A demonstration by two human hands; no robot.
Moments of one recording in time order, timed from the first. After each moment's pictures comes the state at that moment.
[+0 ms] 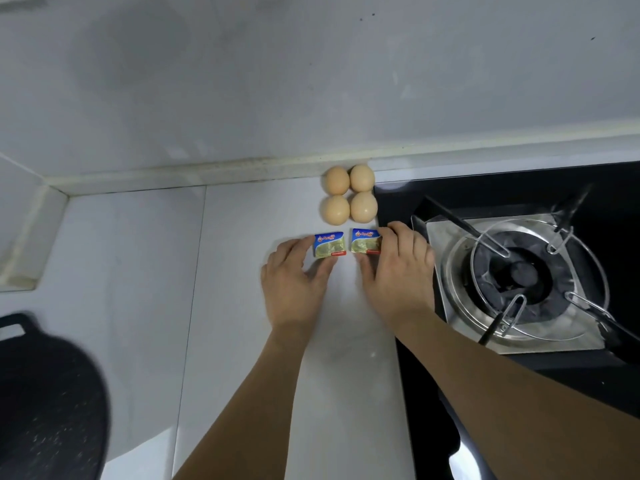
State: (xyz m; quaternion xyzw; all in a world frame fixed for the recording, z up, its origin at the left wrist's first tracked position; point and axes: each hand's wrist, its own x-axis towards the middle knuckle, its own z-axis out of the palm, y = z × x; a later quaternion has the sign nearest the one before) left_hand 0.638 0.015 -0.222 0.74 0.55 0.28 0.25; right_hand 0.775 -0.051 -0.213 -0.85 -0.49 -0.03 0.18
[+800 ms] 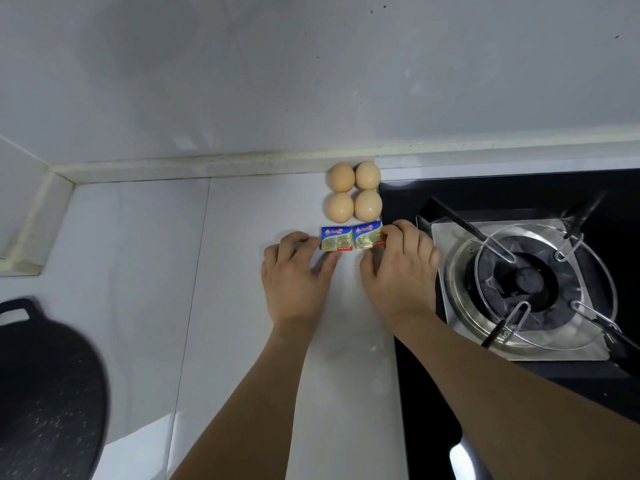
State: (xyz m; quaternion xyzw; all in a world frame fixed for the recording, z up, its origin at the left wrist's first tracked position) left_hand 0.641 0.014 -0.232 0.77 0.57 0.24 0.13; right_hand 0.777 -0.048 -0.215 -0.86 -0.47 -0.03 0.19
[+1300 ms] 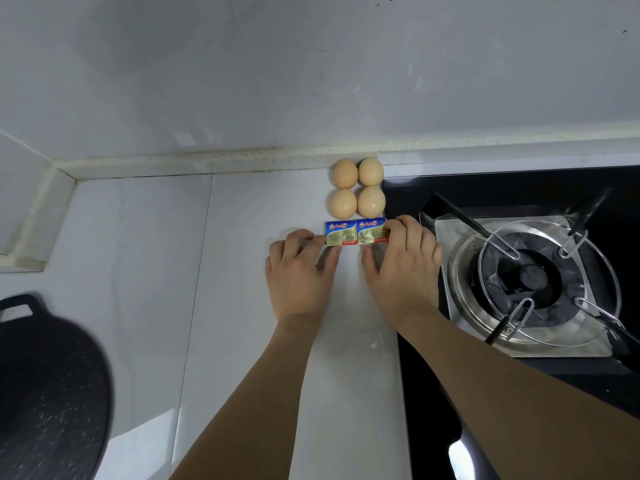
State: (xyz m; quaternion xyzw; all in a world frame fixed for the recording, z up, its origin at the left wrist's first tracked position) left_hand 0.642 0.012 -0.236 0.78 0.57 0.25 0.11; right_hand 0.777 -0.048 -0.216 -0.86 -0.48 -0.04 0.19
